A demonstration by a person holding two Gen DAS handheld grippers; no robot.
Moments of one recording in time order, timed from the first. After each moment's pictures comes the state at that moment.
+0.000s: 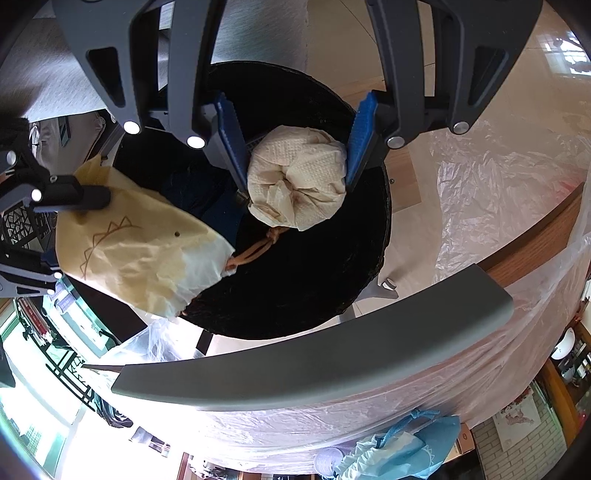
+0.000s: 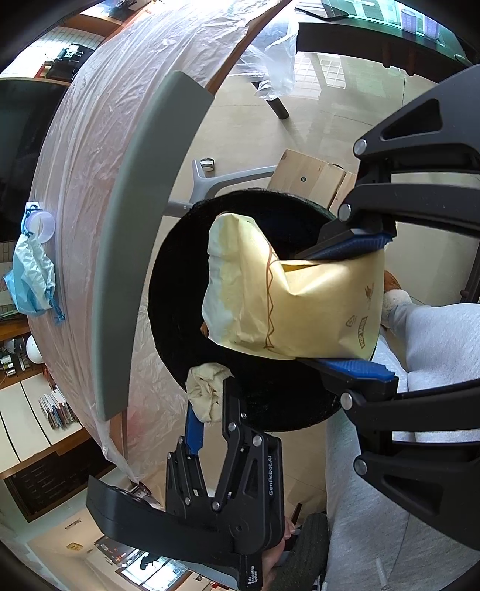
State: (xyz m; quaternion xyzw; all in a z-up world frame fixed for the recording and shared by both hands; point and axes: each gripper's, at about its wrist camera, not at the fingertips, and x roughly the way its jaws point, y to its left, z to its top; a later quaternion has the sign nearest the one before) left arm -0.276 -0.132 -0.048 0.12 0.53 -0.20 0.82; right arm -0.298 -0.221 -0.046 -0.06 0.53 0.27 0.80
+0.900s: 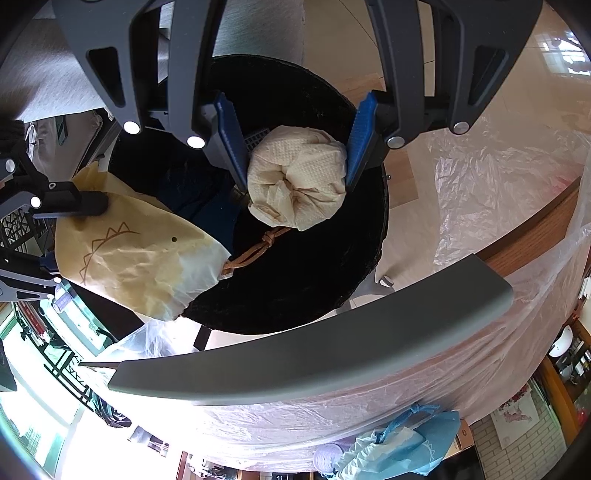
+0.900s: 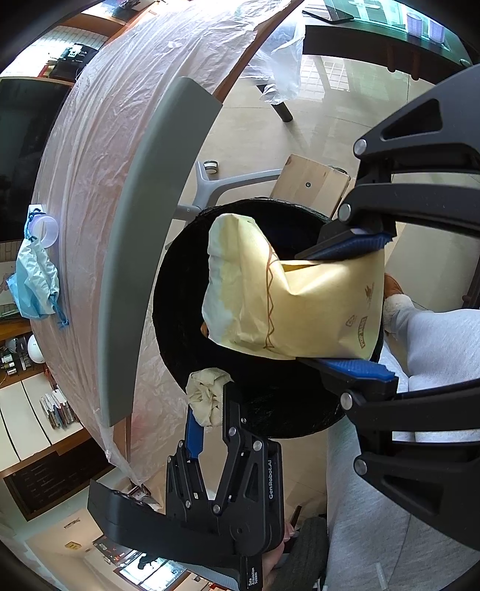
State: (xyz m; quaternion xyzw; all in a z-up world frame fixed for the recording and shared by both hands) left arm -0.274 -0.136 -0.047 0.12 0.53 -0.19 0.82; right arm -0.290 -0.226 -0.046 -0.06 0.53 0.27 0.80
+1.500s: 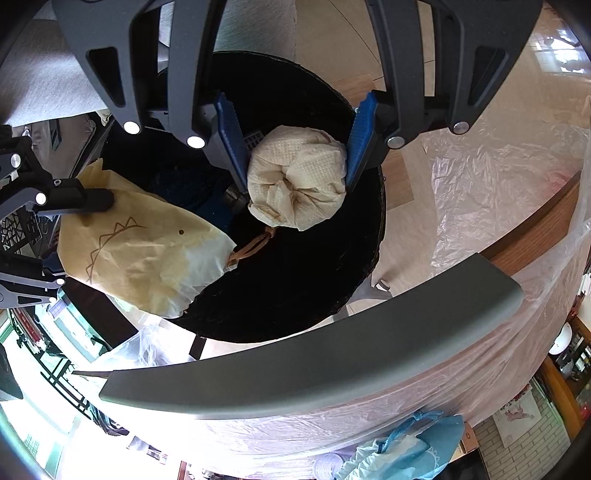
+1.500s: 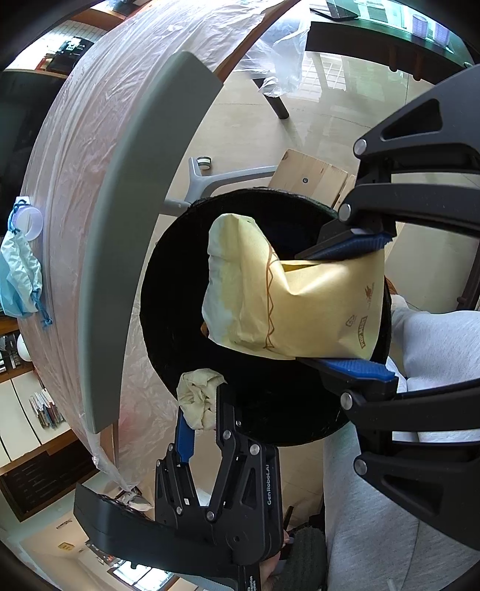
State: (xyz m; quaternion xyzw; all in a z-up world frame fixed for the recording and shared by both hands) left arm -0.271 -0.139 -0.055 0.13 0.54 -0.18 0.81; right arm -0.282 -0.217 -0.059 -0.07 0.54 0.27 0.79
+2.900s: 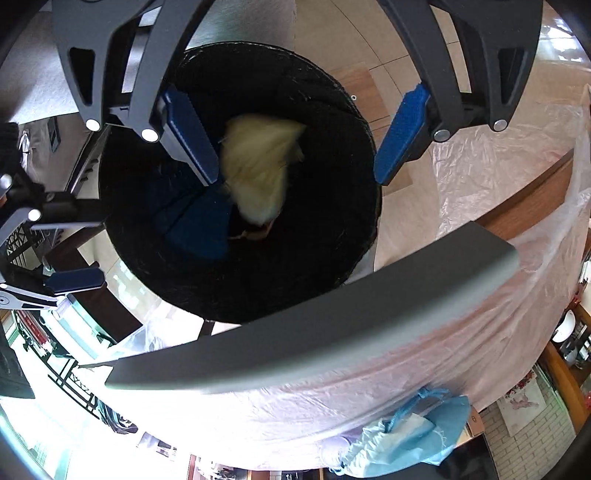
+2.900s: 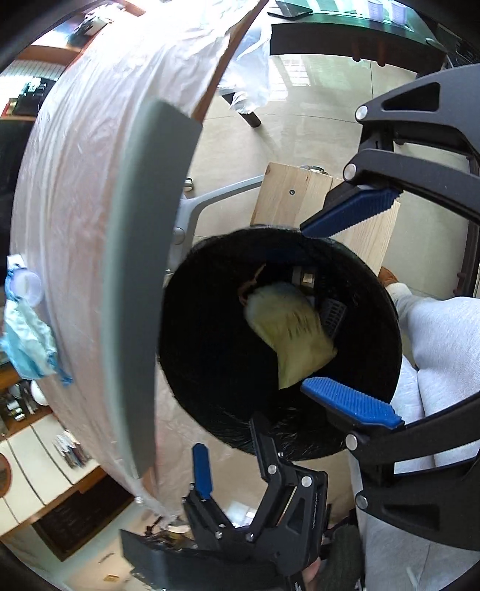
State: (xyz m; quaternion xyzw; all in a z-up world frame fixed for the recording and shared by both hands) left arm -0.264 -0.142 -0.045 0.14 0.52 -0.20 0.82; right arm -0.280 -0.241 -0.049 0.00 0.55 0.21 0.81
